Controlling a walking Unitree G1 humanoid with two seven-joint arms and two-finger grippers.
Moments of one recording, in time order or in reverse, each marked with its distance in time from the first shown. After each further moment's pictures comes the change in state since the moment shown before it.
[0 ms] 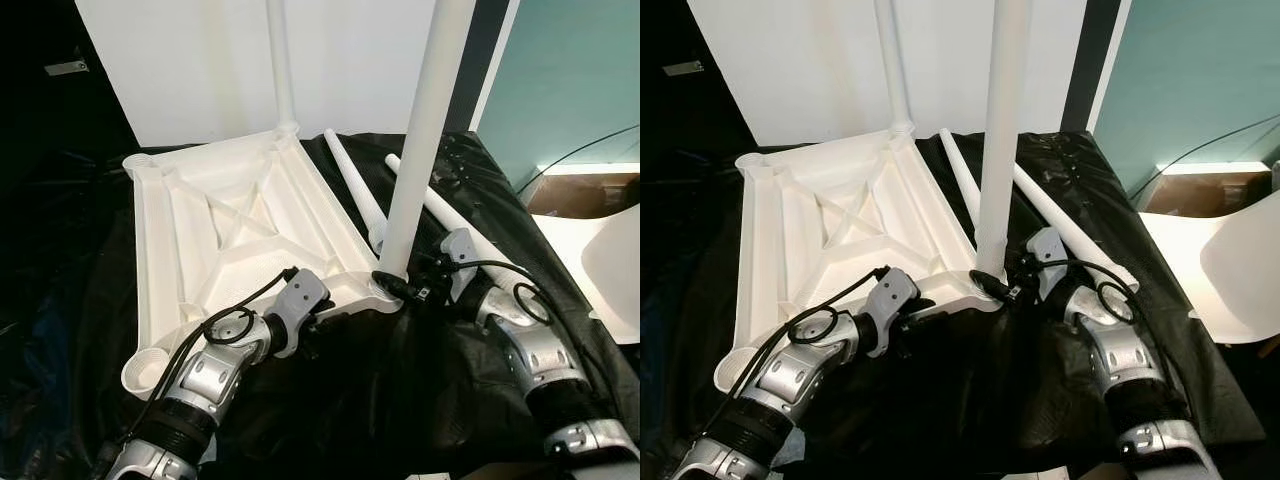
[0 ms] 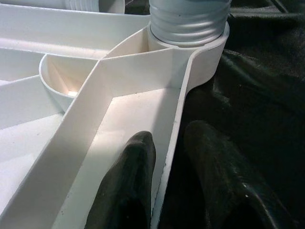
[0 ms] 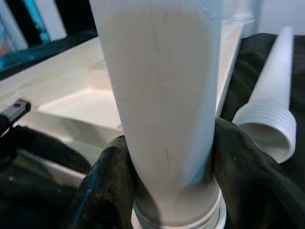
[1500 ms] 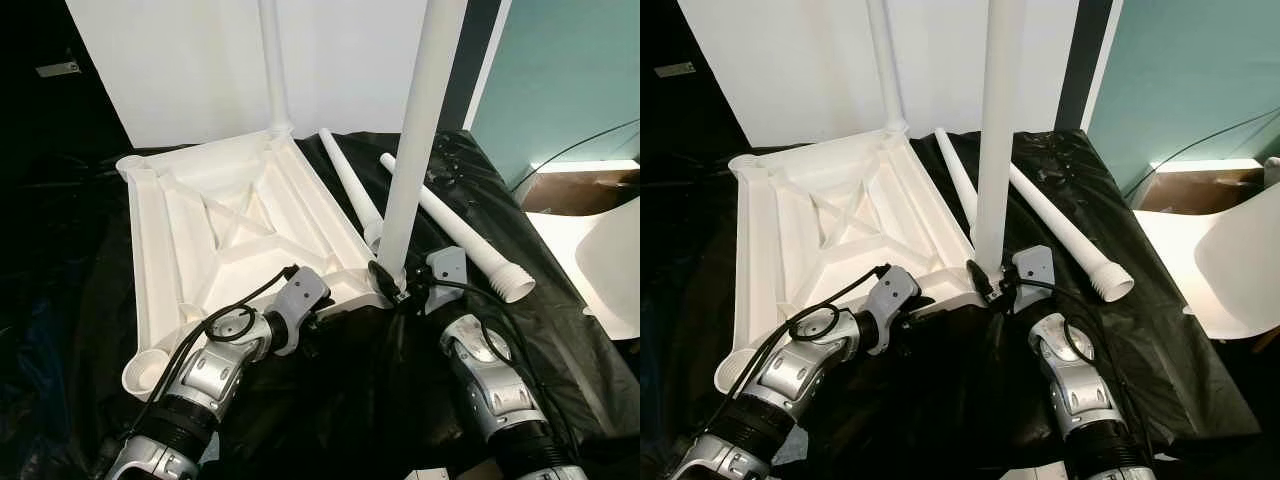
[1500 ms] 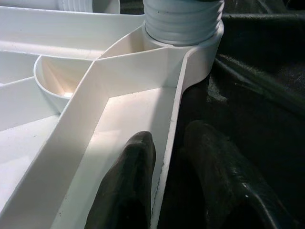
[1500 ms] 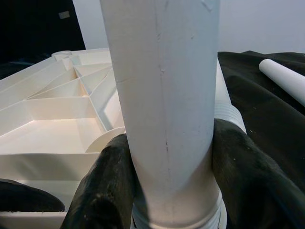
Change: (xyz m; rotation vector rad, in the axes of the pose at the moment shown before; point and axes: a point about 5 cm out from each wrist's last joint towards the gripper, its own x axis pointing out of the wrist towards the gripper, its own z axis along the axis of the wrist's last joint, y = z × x) left arm 0.003 0.001 0.002 -0.002 -0.001 -0.004; right arm 0.003 0.027 -0.006 0.003 -0.054 -0.339
